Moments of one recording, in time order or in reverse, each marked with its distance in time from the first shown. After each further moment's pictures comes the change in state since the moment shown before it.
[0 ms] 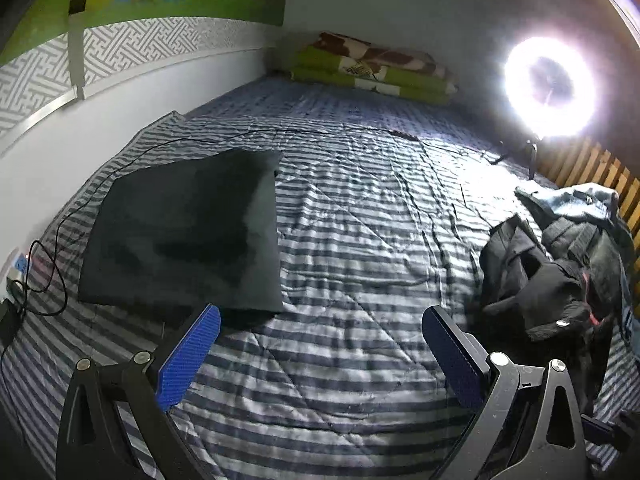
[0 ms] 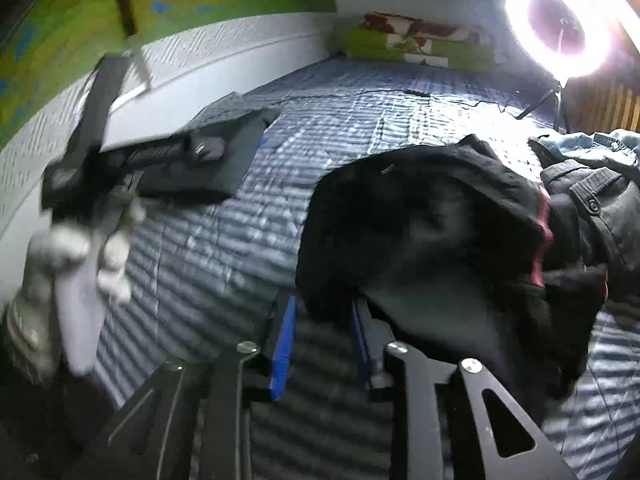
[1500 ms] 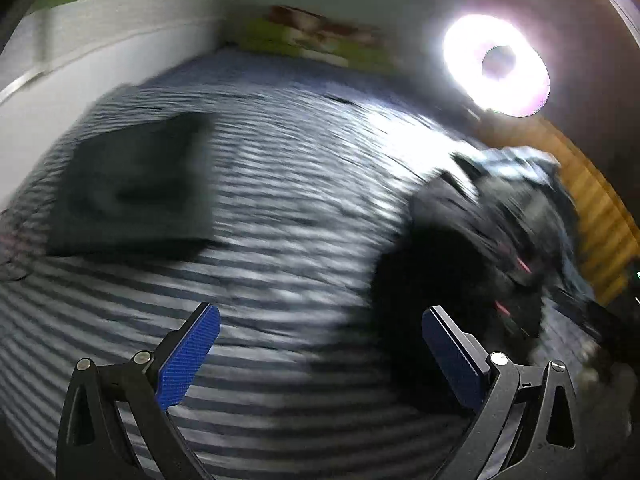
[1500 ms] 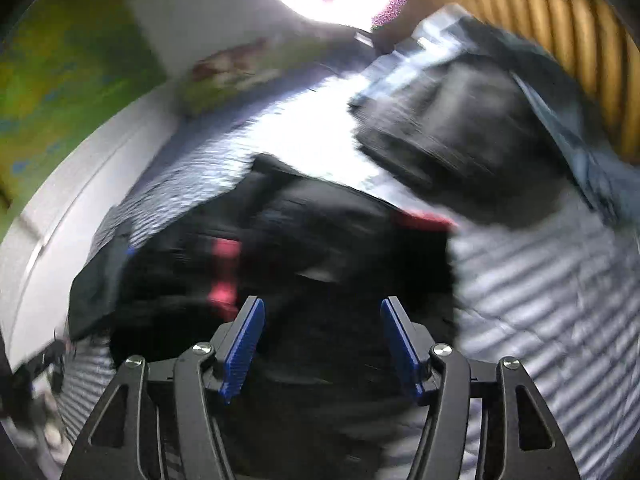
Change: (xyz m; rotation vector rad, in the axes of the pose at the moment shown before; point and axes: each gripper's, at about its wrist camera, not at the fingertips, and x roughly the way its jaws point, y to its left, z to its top) left arm -0.036 -0.032 -0.041 0.051 0.146 -0.239; right arm -0.036 -0.176 -0.013 0.602 -0.069 -0.195
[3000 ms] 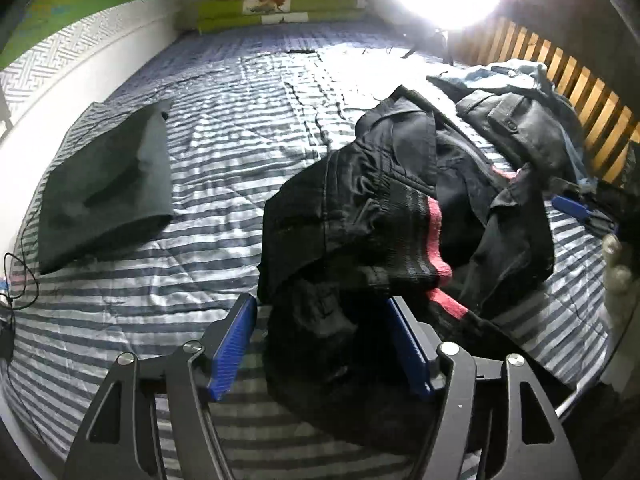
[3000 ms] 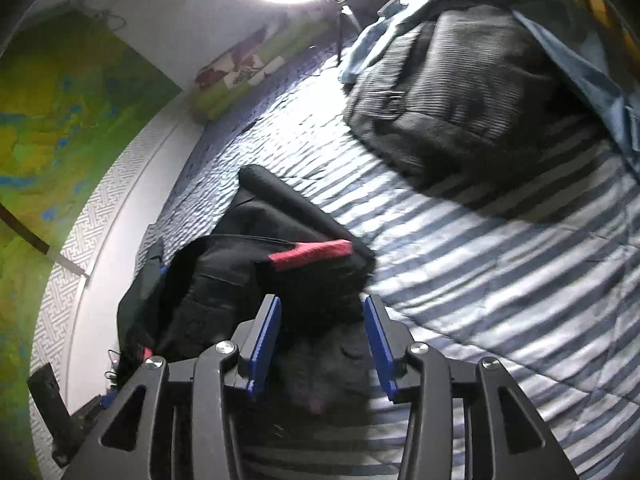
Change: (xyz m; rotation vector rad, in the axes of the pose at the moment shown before) left arm 0.011 -0.067 -0.027 0.181 0.138 0.119; right arm 0.035 -0.054 0.039 0.096 0.081 0.241
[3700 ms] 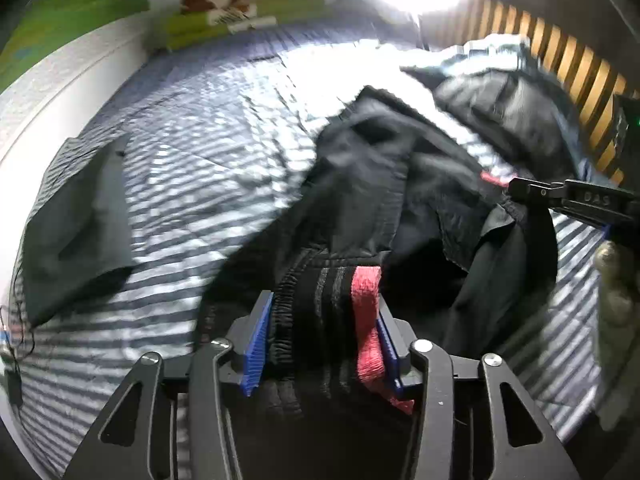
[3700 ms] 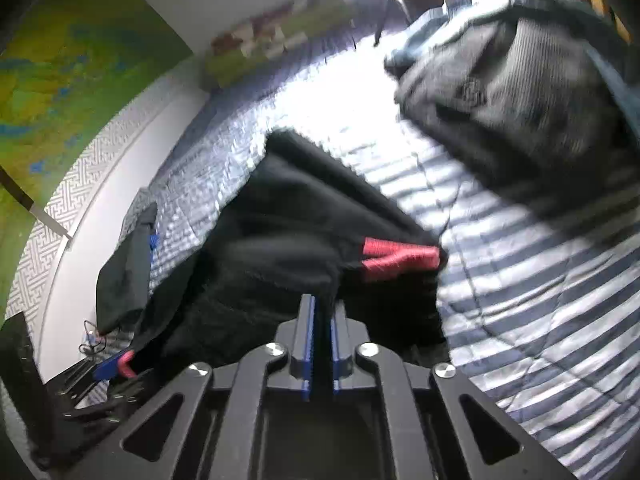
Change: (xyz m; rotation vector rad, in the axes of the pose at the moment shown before) left arm 0.015 -0.039 0.035 0.099 -0.010 0.001; right arm 0.037 0.054 -0.007 -0.136 0.021 -0.068
